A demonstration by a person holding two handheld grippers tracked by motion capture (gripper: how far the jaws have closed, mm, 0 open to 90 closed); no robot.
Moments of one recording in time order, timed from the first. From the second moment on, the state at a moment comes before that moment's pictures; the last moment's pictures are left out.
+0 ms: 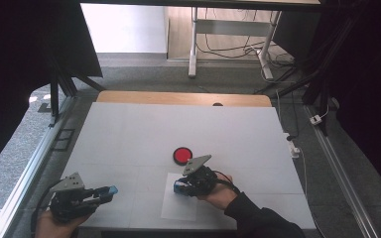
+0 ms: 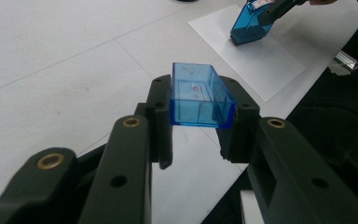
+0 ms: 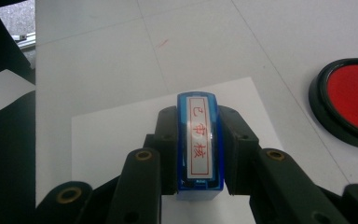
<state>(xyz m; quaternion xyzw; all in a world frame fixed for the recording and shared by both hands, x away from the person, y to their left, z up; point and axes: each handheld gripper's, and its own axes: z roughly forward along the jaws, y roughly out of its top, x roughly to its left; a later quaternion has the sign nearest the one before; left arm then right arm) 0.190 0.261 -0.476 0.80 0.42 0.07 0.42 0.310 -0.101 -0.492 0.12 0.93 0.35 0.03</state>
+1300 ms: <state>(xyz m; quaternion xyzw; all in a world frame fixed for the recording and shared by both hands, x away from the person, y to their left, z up) 0.191 0.260 -0.477 0.80 0.42 0.06 0.42 0.311 -0.103 -0.497 0.12 0.93 0.34 0.03</state>
